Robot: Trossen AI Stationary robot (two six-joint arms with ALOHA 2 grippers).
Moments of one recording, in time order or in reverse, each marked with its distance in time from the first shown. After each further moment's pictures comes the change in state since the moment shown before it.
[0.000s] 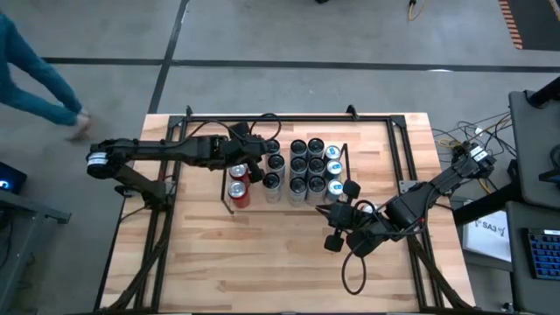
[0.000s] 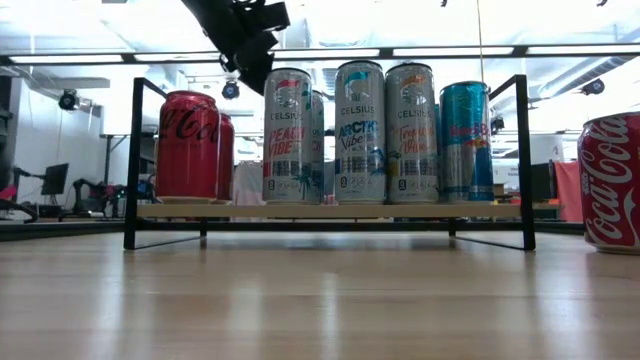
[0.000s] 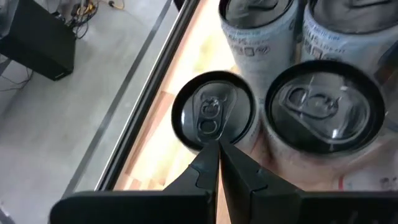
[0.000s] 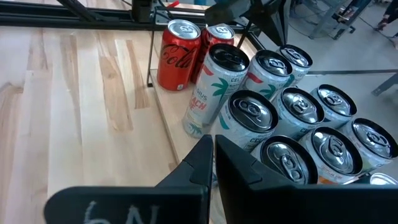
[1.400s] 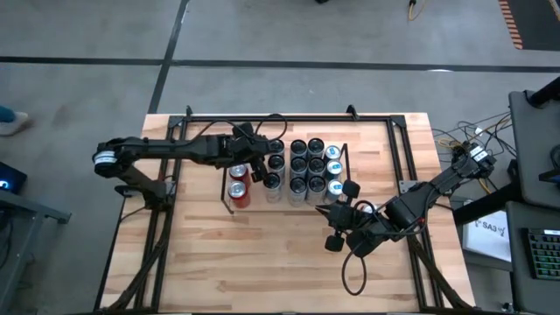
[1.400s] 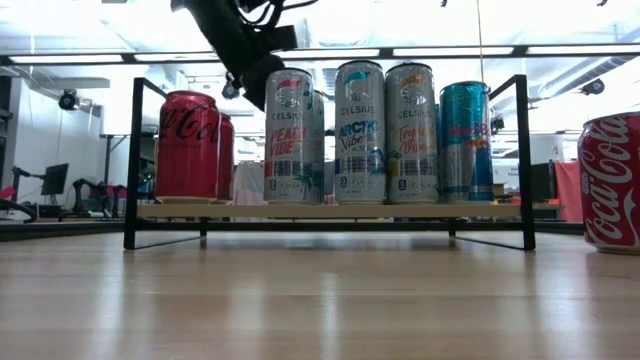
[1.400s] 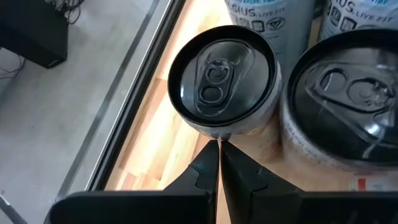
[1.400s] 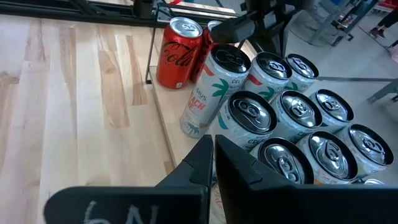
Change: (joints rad) left arm 0.038 0.066 -0.001 0.010 0.029 0.010; right arm 0.000 0.000 -0.003 0.001 0.000 -0.047
